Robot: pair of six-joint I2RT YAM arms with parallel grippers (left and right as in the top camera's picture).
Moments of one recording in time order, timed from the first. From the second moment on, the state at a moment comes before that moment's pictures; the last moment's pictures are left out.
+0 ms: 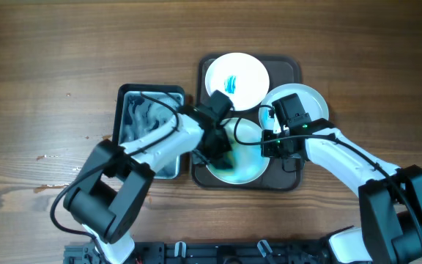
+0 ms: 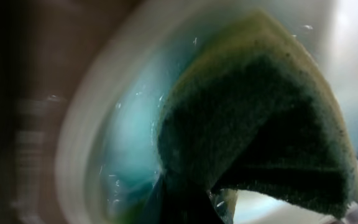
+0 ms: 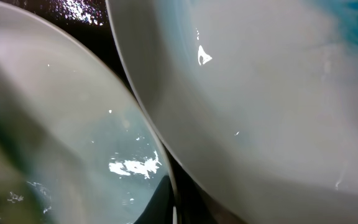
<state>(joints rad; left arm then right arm) -0.63 1.86 1.12 -0.74 0.26 -0.94 0.35 1.62 0.79 -0.49 -0.15 0.40</state>
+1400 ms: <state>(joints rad) -0.56 1.90 1.15 -0.65 0.32 -0.78 0.35 1.61 0.79 -0.48 -0.12 0.43</state>
